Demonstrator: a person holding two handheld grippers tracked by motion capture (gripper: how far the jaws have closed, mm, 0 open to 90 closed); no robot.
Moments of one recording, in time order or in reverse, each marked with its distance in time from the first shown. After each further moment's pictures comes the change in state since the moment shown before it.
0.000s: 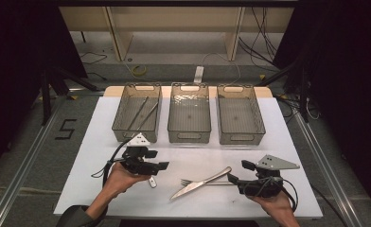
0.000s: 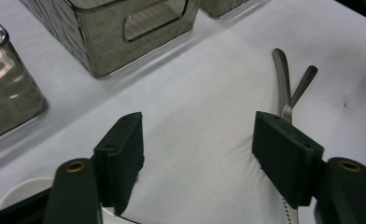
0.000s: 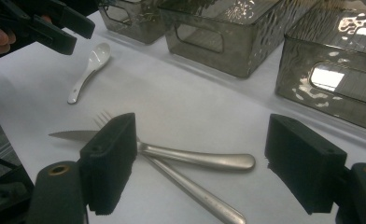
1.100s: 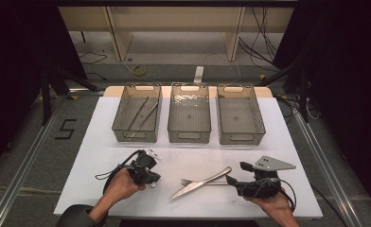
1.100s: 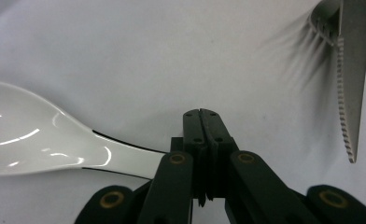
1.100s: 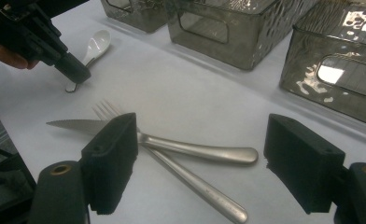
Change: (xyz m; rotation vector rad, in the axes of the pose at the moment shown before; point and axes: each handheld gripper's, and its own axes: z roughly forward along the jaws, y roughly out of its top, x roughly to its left) left arm -0.006 -0.023 0.032 0.394 0.071 0.049; right arm 0.004 -0.001 0.003 0.038 -0.005 -0.026
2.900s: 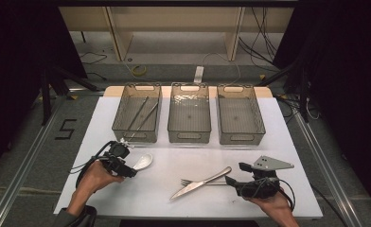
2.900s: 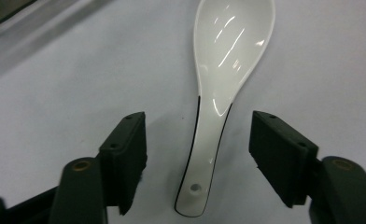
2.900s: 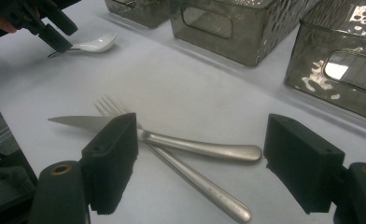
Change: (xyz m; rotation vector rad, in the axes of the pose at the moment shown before) left arm 0.064 -0.026 -0.034 0.081 0.162 -0.148; right arm -0.001 0.000 0.003 0.016 0.014 -0.003
